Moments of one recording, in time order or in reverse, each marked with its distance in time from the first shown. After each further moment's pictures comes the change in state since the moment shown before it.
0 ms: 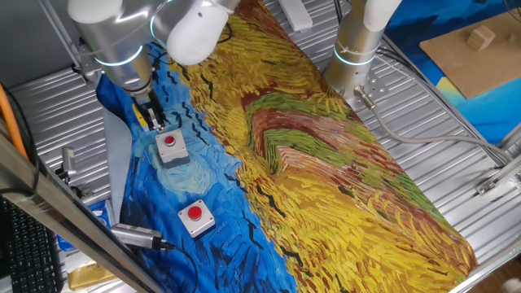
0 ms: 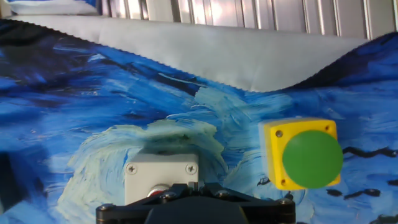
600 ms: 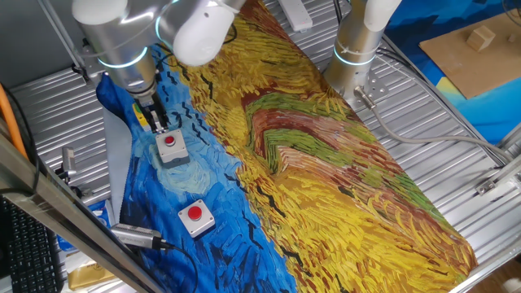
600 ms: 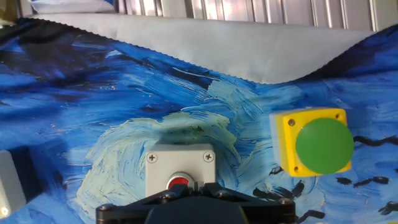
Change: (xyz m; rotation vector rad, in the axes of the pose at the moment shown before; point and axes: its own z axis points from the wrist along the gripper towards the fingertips) arm 0.007 0.015 0.001 -0.003 -0.016 0.017
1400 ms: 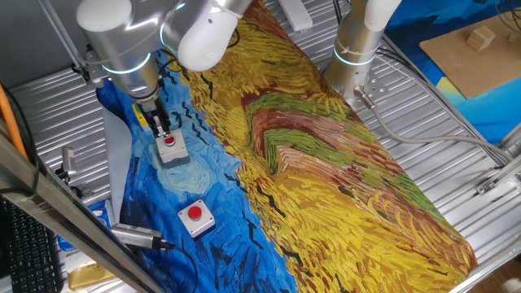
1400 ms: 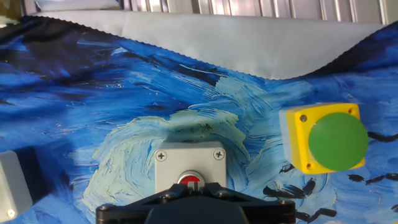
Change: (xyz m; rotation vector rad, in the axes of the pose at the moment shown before) arm 0.000 0.005 0.008 -0.003 0.002 0.003
